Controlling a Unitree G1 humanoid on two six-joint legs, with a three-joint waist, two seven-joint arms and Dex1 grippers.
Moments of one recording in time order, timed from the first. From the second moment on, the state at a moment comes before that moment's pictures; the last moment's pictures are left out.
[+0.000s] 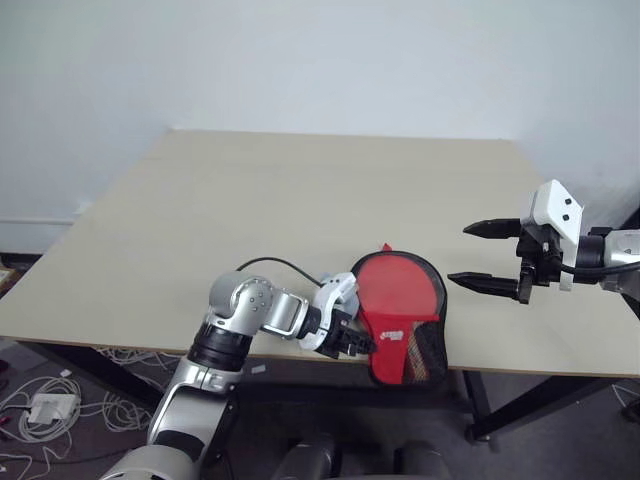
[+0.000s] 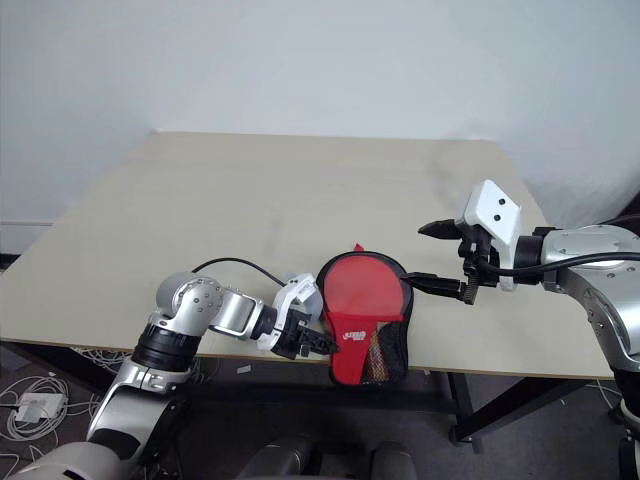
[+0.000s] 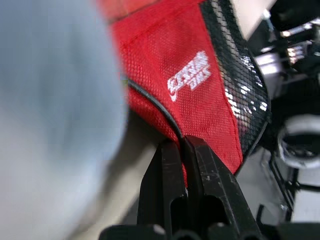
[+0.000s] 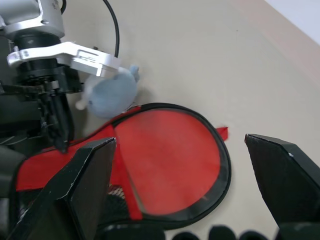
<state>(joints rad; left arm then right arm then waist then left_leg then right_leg) -0.59 0.28 -0.18 0.04 -0.89 1.61 -0.43 -0.38 -1.00 -0.08 -0.38 0.56 0.71 1.01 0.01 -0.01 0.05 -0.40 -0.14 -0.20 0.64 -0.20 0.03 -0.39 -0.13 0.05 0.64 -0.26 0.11</state>
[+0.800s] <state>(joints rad) -0.54 0.40 -0.23 -0.07 -1.23 1.61 -0.23 -0.42 -0.97 -0.04 -0.38 0.56 0.72 1.01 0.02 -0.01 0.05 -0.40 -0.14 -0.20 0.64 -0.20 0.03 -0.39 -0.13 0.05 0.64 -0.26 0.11</state>
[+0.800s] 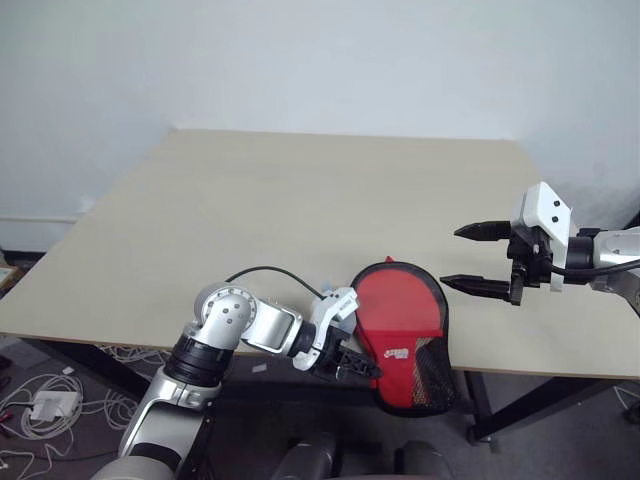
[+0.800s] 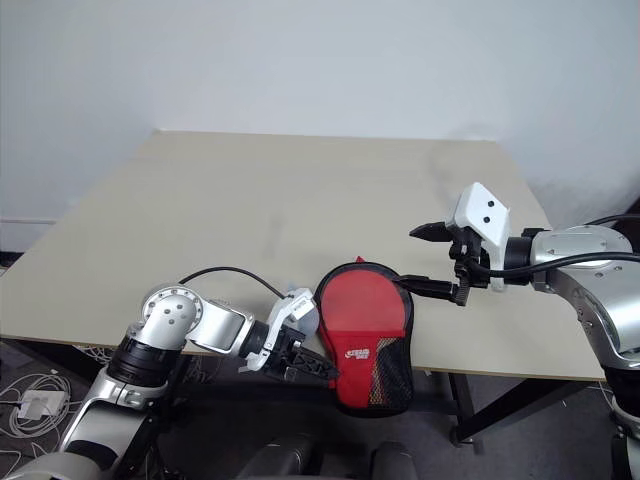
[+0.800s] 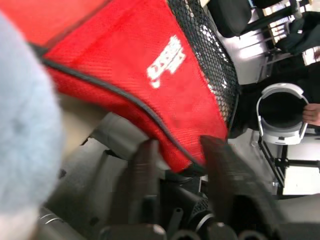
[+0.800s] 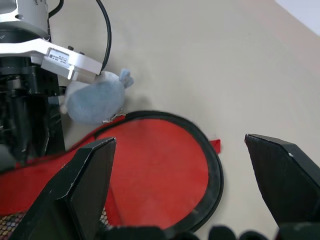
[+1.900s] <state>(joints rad) -0.39 0.73 0.04 -0.11 -0.76 0.84 -0.83 -0.46 -0.50 0.19 -0.32 0.49 0.83 0.68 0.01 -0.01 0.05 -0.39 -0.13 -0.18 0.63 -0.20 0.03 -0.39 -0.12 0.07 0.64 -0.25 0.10</state>
